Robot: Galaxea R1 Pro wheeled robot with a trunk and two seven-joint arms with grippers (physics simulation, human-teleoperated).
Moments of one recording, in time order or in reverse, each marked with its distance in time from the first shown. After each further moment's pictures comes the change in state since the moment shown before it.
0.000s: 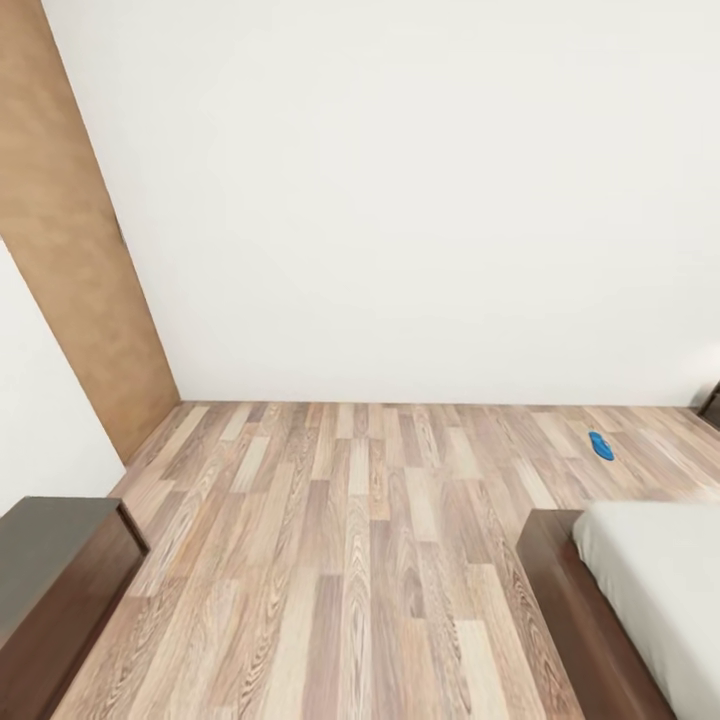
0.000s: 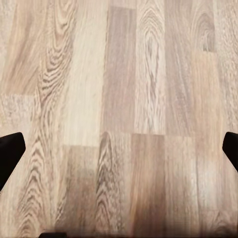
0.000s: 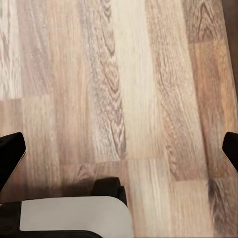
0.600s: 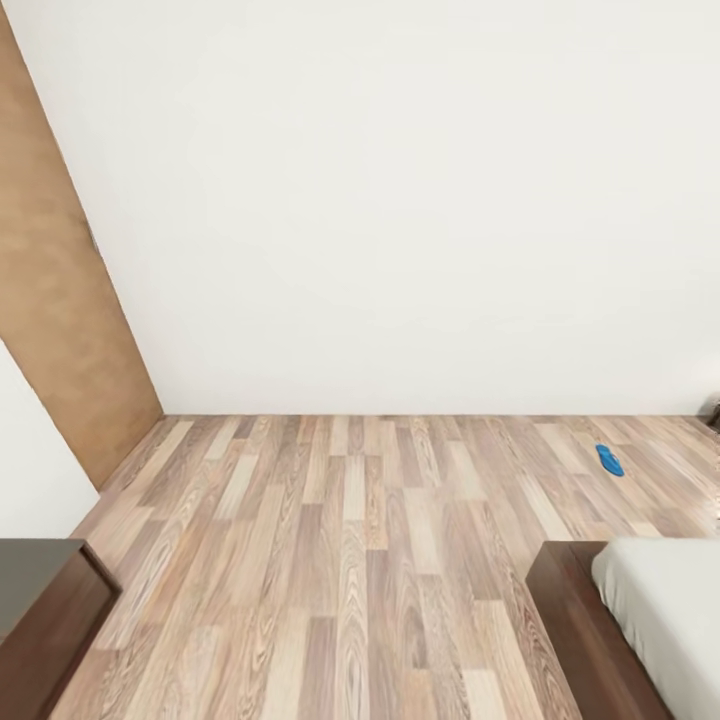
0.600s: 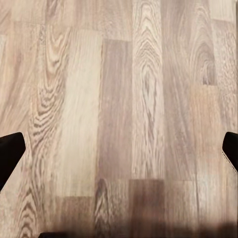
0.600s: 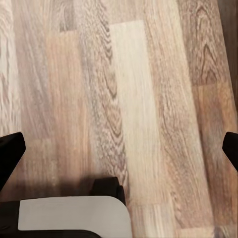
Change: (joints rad) left arm 0.000 0.000 0.000 0.000 0.000 0.001 0.000; right arm 0.000 0.001 0.001 0.000 0.006 0.000 -0.006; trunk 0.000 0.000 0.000
